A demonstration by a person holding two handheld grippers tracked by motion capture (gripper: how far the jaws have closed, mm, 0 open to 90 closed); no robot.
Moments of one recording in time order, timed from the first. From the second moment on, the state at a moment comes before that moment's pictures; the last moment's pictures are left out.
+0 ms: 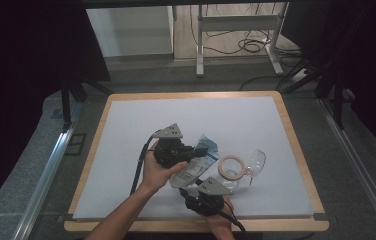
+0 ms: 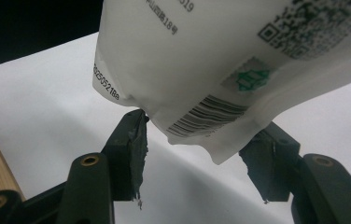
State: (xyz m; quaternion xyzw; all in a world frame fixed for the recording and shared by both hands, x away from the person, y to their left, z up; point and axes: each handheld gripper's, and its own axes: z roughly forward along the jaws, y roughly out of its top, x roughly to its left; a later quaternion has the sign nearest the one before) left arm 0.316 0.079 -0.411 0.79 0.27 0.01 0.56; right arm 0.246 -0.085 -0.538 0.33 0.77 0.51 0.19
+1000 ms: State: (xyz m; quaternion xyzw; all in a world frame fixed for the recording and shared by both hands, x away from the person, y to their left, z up) left arm 0.324 0.048 -0.408 0.81 0.26 0.01 0.52; right arm 0.248 -0.092 -0.537 0.33 0.76 0.53 0.18
